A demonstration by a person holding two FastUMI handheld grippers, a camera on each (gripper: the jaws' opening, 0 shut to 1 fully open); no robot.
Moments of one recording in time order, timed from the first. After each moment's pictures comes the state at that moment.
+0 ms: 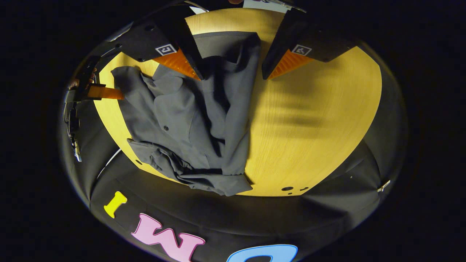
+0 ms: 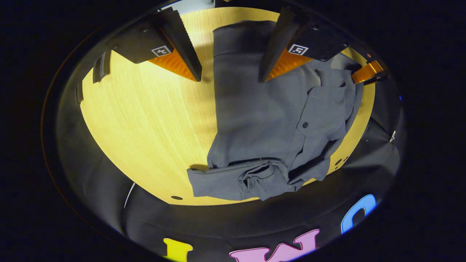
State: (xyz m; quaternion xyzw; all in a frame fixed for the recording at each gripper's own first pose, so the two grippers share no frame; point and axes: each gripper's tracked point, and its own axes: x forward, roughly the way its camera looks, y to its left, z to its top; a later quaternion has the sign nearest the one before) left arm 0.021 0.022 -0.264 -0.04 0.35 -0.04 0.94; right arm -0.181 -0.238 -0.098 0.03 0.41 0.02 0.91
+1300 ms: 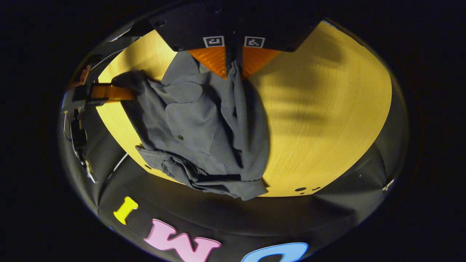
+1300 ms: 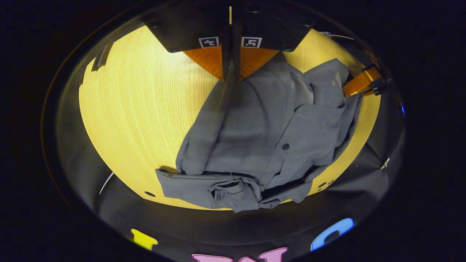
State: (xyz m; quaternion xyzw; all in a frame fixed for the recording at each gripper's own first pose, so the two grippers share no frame) left arm 0.021 -0.018 -0.277 -0.05 0.34 -0.06 0.94; right arm -0.181 -0.205 -0.110 -0.02 0.43 0.08 0.90
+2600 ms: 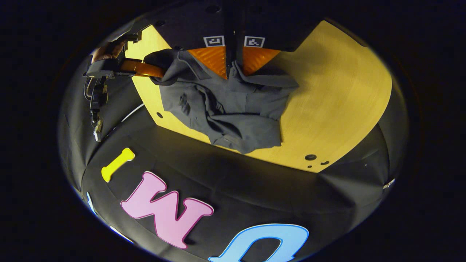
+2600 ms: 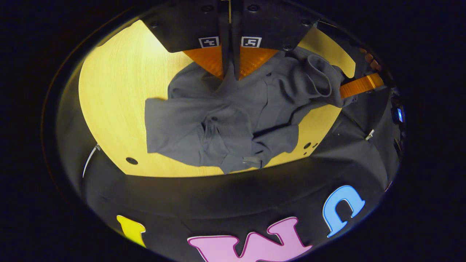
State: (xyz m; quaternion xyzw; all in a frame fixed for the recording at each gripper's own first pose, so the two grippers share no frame) left arm 0.132 -0.054 -0.109 -0.13 0.25 -0.08 0.96; right arm -0.045 -0.181 0.025 0.02 0.34 0.16 0.92
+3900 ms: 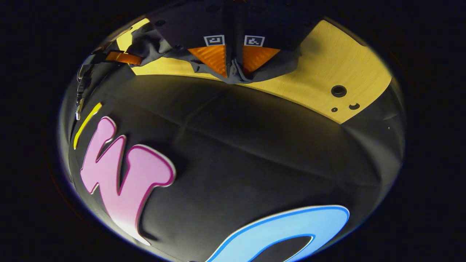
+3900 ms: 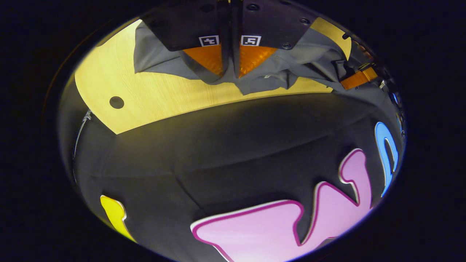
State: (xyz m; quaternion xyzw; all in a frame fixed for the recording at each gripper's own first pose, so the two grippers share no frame) left arm 0.426 -0.018 -0.033 -0.13 0.10 -0.04 0.99; right arm 0.229 -0.174 0.080 0.10 0.21 0.10 0.97
